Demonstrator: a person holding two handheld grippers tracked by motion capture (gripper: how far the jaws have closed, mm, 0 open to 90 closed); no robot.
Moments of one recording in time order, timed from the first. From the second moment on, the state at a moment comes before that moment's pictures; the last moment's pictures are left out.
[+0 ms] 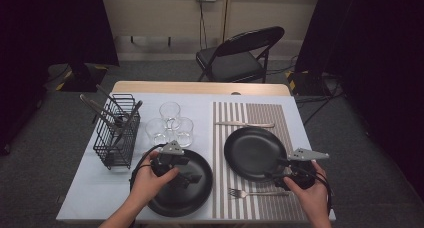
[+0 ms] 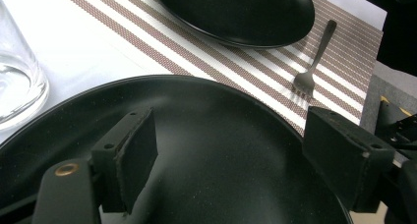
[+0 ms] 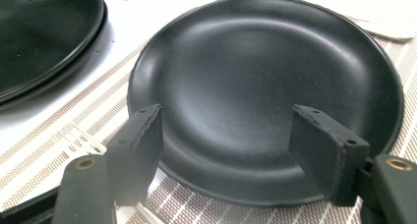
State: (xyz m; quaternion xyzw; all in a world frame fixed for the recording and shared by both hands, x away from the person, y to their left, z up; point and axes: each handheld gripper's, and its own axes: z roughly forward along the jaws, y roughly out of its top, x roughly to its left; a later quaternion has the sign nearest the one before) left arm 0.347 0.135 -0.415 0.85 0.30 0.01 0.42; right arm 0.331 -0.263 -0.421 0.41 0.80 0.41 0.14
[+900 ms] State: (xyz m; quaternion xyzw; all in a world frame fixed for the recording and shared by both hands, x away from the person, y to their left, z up) left arm 0.334 0.164 -0.421 0.84 0.34 0.03 0.41; right arm 0.380 -0.202 -0.402 0.34 0.83 0.42 0.12
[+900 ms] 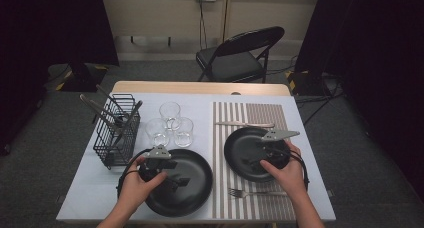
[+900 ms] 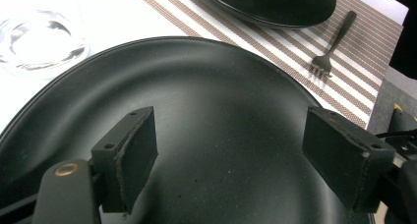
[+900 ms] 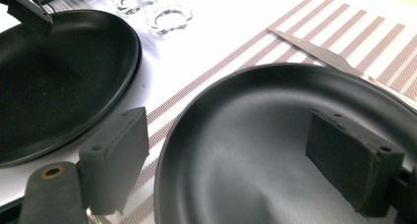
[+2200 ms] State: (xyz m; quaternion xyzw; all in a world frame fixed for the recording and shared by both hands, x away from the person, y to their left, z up) left arm 0.332 0.181 -0.413 0.84 0.35 0.04 0.43; right arm 0.421 -0.135 -0.385 0.30 0.85 0.41 0.11
